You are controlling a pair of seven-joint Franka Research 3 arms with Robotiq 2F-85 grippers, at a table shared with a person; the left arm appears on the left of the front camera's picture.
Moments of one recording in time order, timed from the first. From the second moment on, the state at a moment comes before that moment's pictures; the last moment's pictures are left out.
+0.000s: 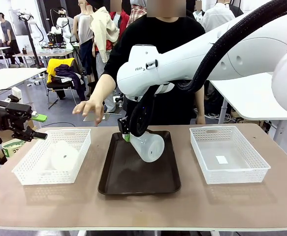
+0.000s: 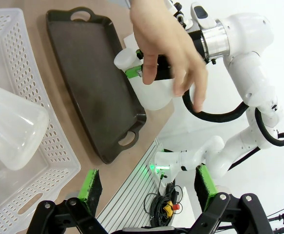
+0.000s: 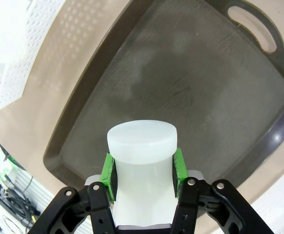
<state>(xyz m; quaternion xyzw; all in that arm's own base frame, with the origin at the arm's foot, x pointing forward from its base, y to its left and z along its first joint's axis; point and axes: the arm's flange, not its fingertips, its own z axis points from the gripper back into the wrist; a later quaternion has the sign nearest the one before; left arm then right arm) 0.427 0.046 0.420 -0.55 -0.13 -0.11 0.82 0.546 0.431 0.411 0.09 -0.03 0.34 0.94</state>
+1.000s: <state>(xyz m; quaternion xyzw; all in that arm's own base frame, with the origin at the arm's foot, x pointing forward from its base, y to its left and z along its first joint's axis) 0.427 0.046 0.420 -0.55 -0.13 -0.11 0.82 0.546 0.431 0.411 0.09 -0.03 0.34 0.94</state>
